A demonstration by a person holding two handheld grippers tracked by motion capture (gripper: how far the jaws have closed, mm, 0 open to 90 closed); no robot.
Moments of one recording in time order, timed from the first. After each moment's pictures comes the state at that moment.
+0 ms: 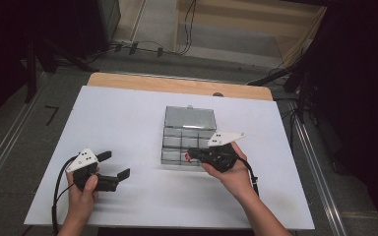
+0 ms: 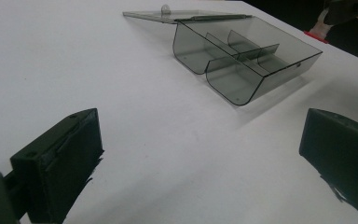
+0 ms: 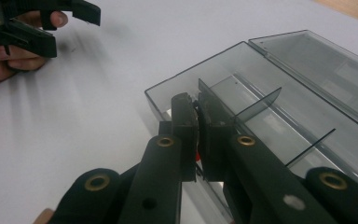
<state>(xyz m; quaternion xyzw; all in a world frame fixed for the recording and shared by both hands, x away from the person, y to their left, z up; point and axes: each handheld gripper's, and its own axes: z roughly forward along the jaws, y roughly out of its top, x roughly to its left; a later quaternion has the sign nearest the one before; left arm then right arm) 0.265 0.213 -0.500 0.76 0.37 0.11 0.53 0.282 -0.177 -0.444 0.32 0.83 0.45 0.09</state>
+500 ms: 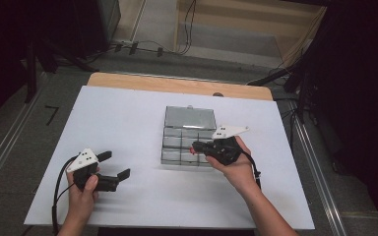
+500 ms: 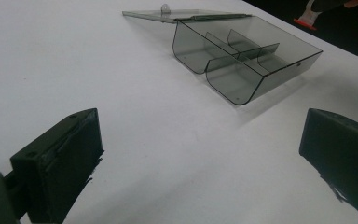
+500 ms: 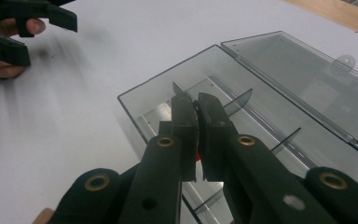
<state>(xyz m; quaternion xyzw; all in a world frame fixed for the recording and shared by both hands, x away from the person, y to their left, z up) 0.265 0.213 -0.500 0.76 0.37 0.11 0.53 0.297 -0.189 -0.442 0.33 0.82 0.45 0.10</state>
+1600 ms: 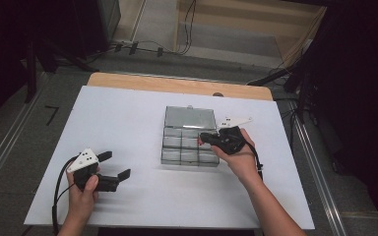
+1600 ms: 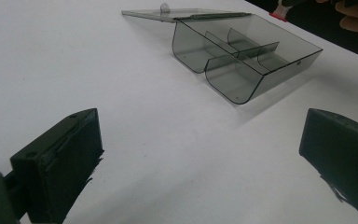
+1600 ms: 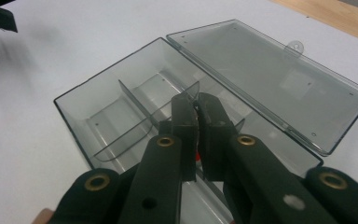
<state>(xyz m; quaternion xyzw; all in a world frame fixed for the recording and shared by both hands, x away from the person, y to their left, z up) 0.264 0.212 -0.500 0.76 0.37 0.11 0.53 0.327 -0.208 -0.449 0.38 0.82 0.42 0.12</state>
